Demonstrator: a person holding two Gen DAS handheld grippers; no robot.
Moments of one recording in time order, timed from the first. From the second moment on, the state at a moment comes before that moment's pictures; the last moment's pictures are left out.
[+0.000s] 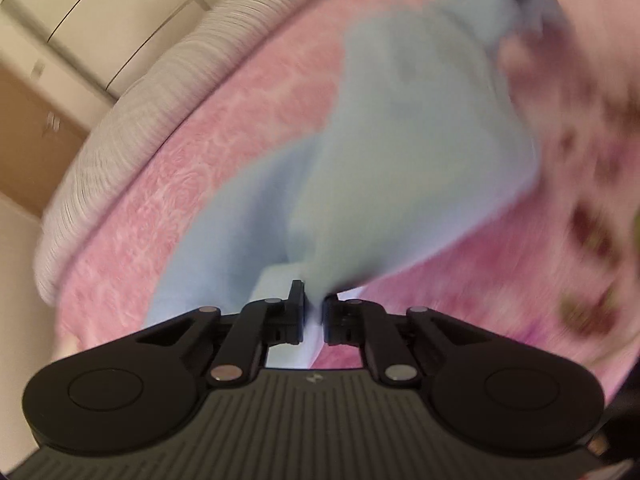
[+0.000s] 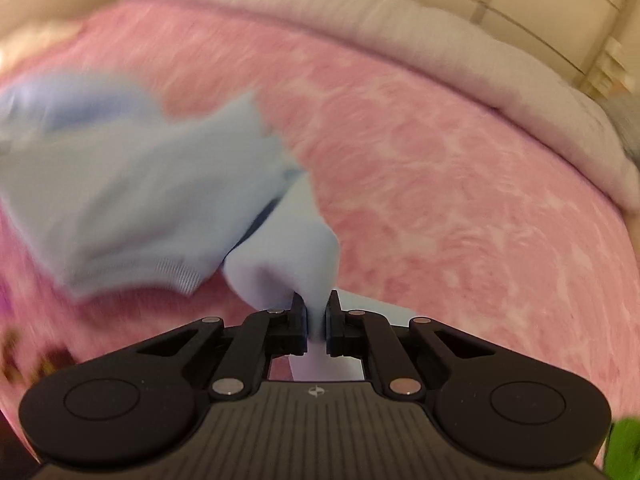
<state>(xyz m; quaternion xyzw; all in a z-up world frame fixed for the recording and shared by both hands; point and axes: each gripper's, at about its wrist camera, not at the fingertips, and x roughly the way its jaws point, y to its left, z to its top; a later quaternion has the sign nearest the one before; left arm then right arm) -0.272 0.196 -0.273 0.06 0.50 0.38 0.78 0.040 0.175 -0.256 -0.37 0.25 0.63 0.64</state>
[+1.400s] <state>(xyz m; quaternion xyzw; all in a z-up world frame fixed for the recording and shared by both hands) -0.369 0.397 -0.096 -0.43 0.27 0.47 0.72 0.146 0.289 -0.089 -0.23 0.39 0.43 0.78</state>
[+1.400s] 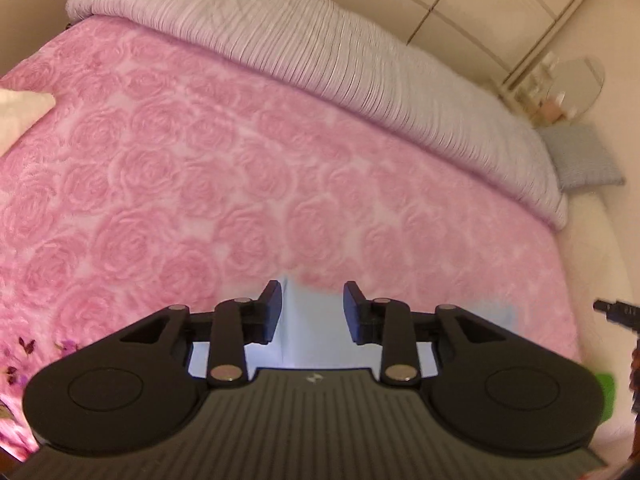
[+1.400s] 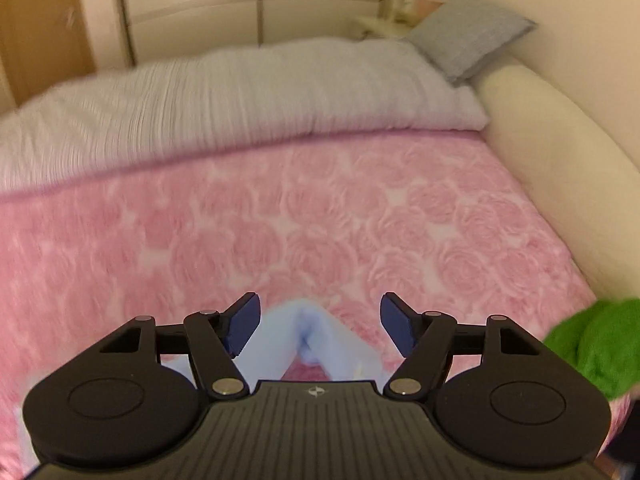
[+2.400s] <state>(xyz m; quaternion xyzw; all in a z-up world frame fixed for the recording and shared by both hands) -0.339 0.320 -0.291 -0.42 0.42 0.22 0.77 -0.069 0.239 -0.318 -0.14 0.64 0.44 0.62</state>
